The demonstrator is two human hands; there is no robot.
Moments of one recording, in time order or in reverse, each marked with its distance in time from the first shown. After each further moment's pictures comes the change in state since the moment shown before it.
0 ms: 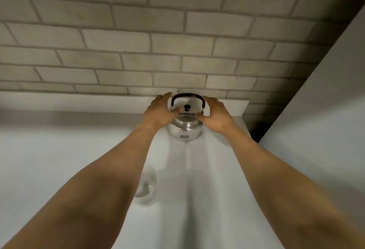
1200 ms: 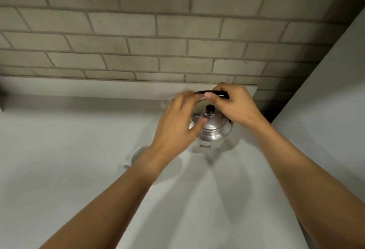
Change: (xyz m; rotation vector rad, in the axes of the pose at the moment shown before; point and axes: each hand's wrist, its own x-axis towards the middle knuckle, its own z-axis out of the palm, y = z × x) left_hand -0.144 0.049 -0.004 0.005 0.189 0.426; right_hand -0.066 -0.032 -0.051 0.227 0.113 -0.187
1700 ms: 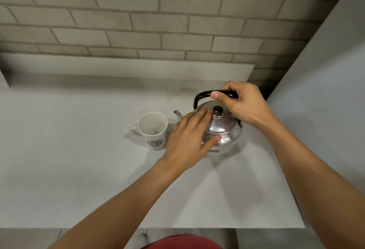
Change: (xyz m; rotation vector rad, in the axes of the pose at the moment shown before) left_hand -0.115 0.029 0.034 0.207 -0.189 -0.005; right_hand -0.105 -0.024 -0.012 -0.051 -0.014 -0.013
